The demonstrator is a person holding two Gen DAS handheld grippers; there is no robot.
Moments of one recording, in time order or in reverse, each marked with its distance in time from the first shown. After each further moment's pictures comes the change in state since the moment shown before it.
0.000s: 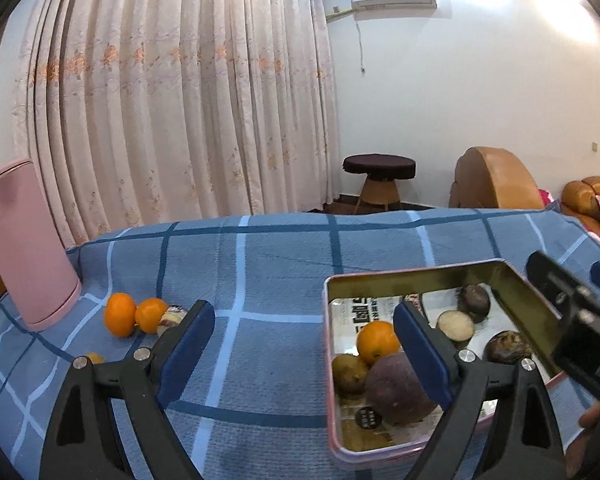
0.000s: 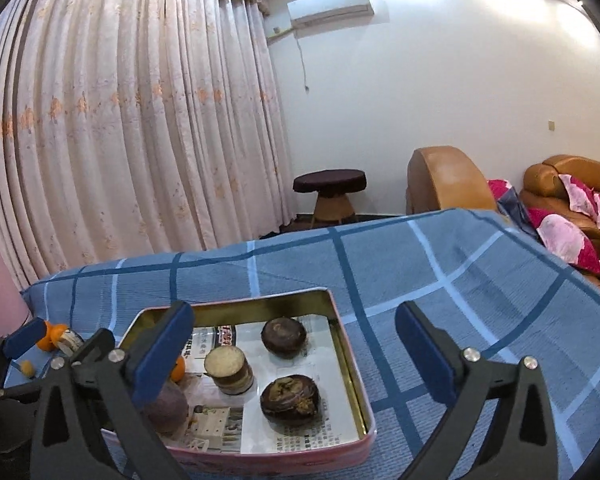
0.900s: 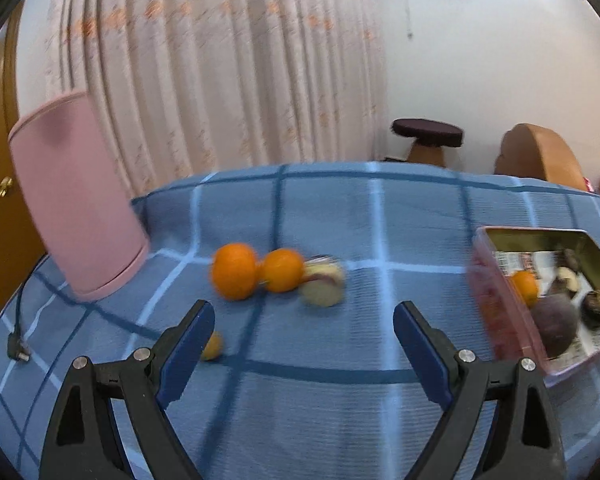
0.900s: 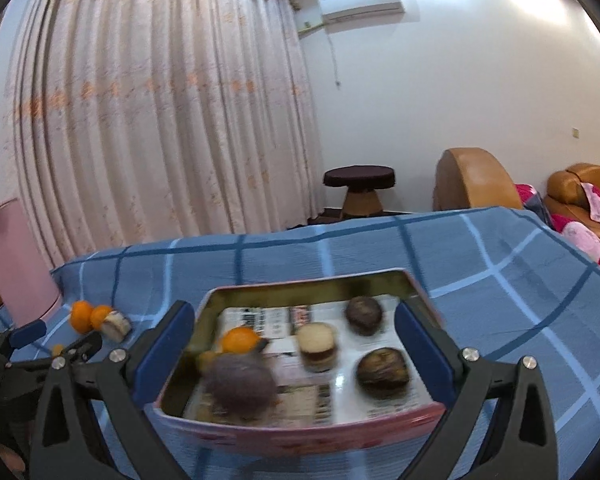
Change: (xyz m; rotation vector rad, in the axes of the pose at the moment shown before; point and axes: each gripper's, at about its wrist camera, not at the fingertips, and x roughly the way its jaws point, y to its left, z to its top) left arm 0.015 0.121 -0.021 -0.062 0.172 0.138; right arm -0.009 0.065 -0.015 -0.055 0.033 0.106
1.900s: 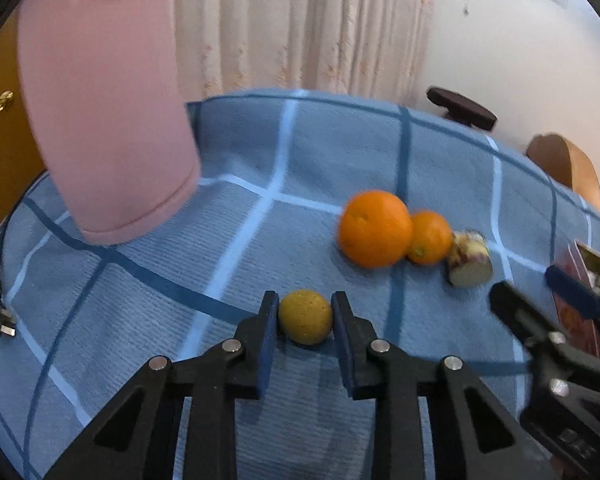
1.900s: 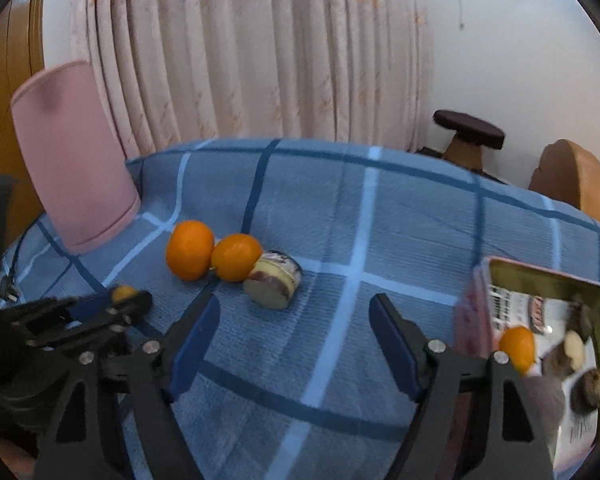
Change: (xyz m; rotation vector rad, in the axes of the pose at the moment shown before) left arm 0.052 0.104 -0.001 -0.186 0.214 -0.036; right arm 0.102 0.169 -0.022 -0.243 0.356 0.269
